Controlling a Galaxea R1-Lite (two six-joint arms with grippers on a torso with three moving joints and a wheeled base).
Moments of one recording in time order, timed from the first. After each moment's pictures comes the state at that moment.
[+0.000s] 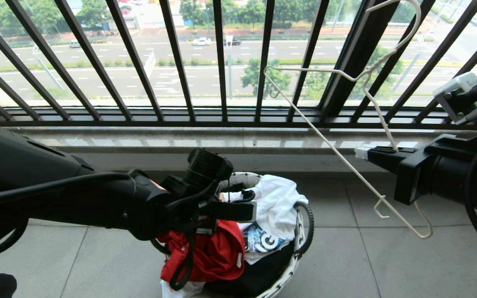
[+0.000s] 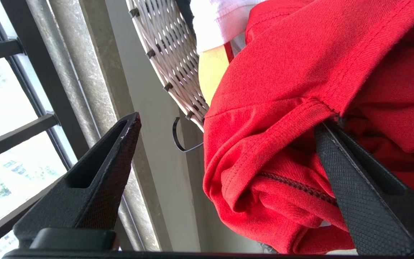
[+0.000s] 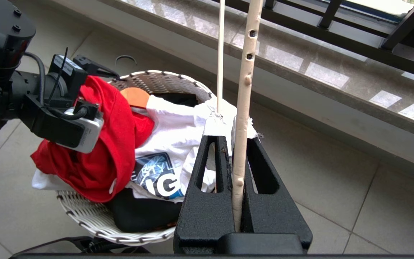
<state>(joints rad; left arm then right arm) -0.69 1.94 -1.15 -0.13 0.36 1.22 0.49 1.27 -0.83 -0.31 0.00 -0.09</state>
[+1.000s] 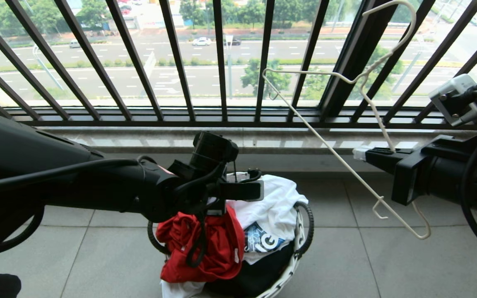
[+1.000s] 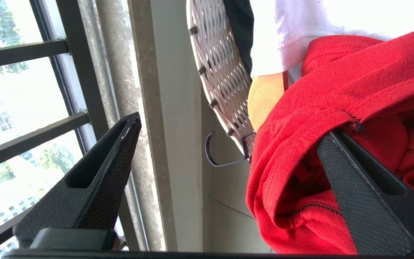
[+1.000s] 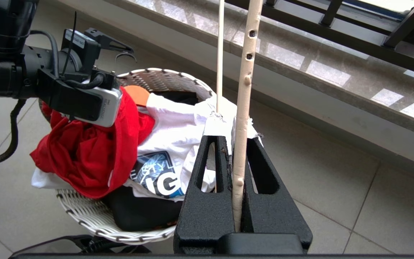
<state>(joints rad) -0.69 1.98 -1.28 -0.14 0.36 1.20 0.49 1.28 -0.83 -0.31 0.00 -0.09</state>
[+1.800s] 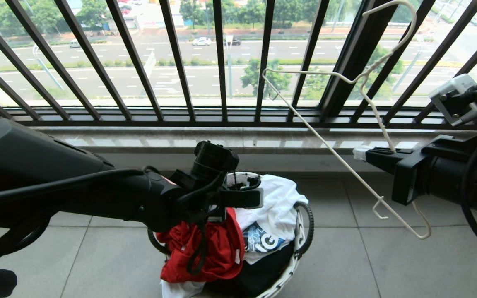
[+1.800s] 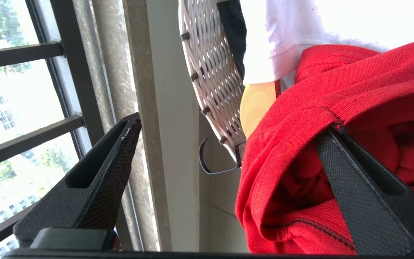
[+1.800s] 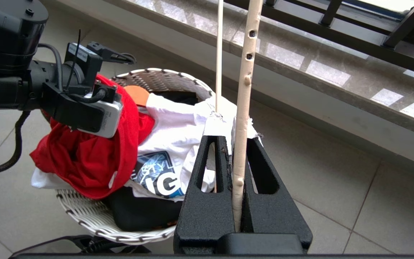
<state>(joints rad) -0.69 2.00 -1.23 -0.21 0.36 1.19 0.49 1.28 -0.83 -0.31 0.00 -0.09</state>
